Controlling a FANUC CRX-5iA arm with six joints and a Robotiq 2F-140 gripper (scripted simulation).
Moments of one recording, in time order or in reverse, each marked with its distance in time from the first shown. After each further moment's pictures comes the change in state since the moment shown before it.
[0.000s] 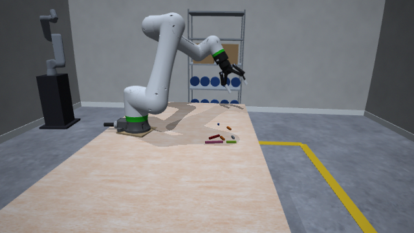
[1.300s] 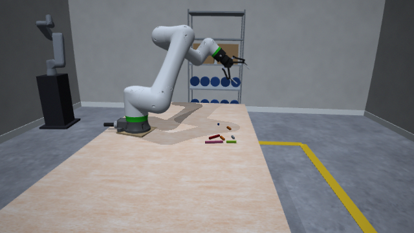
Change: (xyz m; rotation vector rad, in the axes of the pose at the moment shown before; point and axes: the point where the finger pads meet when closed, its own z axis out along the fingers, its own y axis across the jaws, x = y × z) arm 0.209 -0.037 -0.049 -0.293 0.202 -0.572
